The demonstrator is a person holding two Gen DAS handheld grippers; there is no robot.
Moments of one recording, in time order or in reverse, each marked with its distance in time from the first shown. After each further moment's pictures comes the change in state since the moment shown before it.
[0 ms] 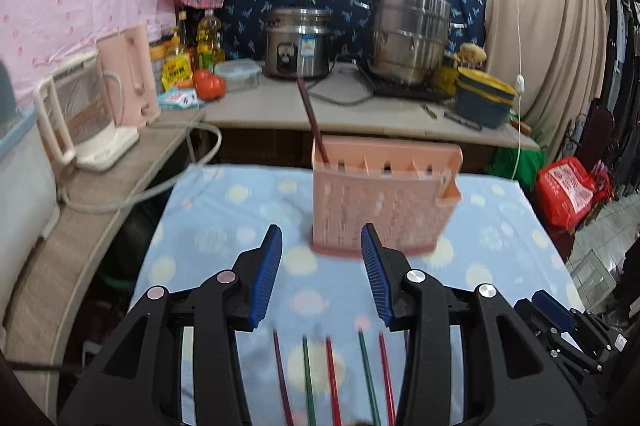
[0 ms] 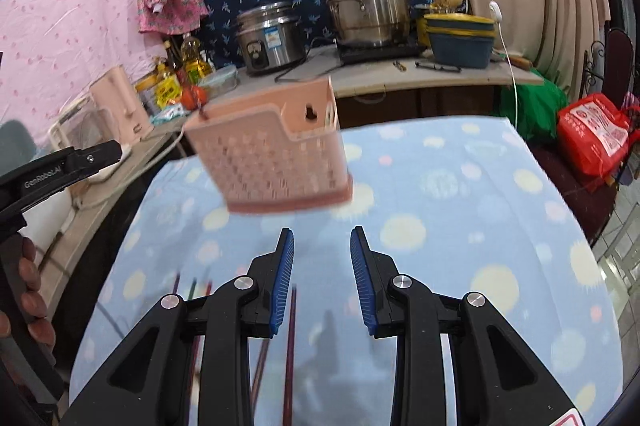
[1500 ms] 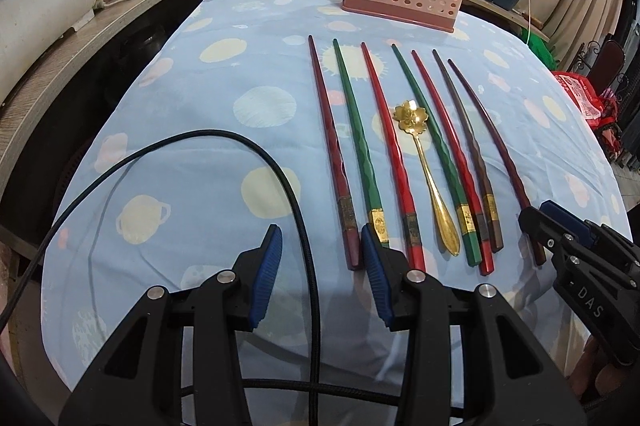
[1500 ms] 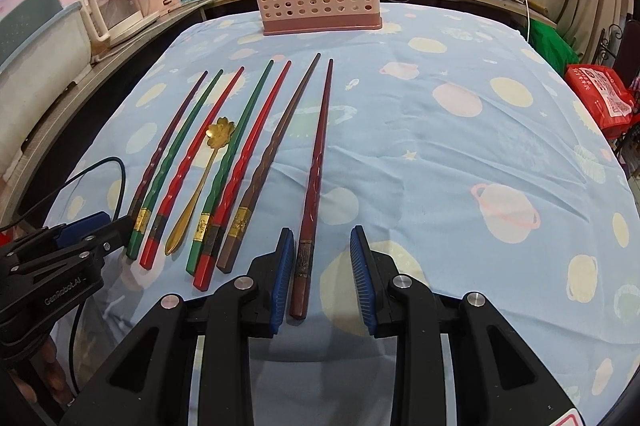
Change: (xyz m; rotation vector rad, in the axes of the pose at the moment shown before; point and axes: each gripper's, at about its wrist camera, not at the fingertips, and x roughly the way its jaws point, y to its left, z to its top) left arm -0.045 0.019 -0.218 -0.051 0.323 0.040; right arm -0.030 0.028 -0.157 -0.138 0.246 -0.014
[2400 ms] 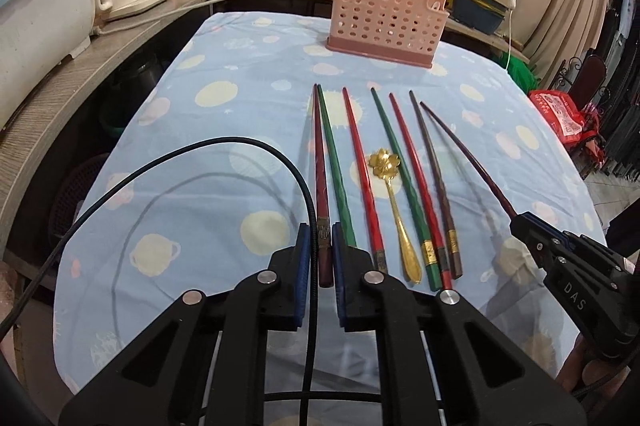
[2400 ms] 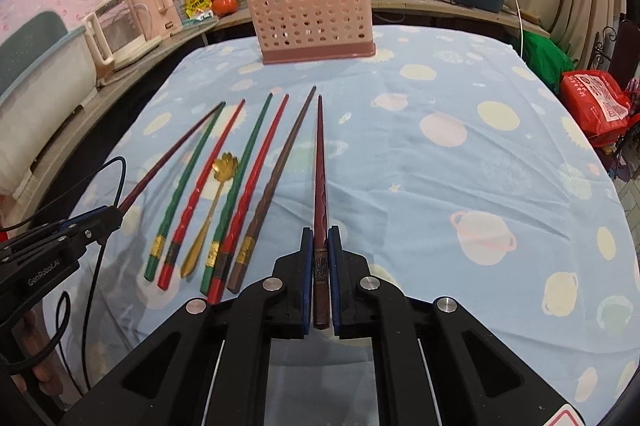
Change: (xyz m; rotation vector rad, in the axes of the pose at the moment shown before) left arm -0.035 0.002 0.019 0.003 -0.083 -0.066; right arm -0.024 -0.007 0.014 0.022 -0.072 0.017
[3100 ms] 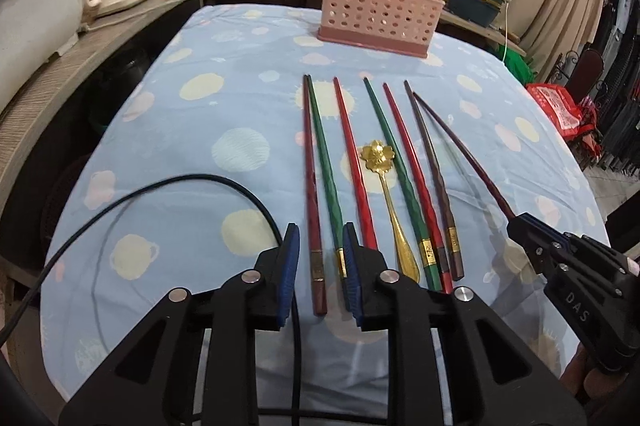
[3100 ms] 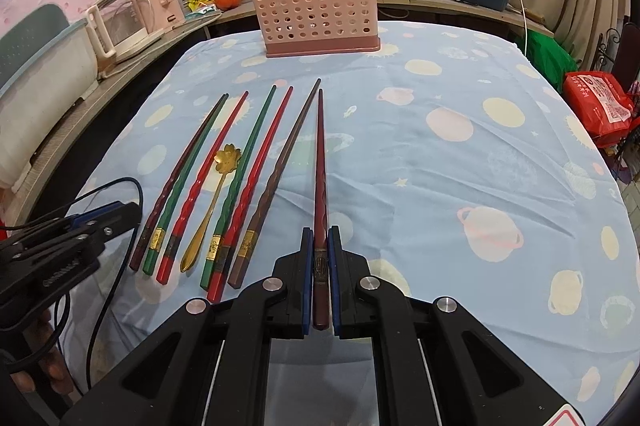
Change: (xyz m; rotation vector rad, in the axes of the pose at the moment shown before) left arm 0.023 -0.008 -0.004 0.018 0.034 -0.017; right arm 0.008 0.003 -0.005 -0.014 0.028 0.000
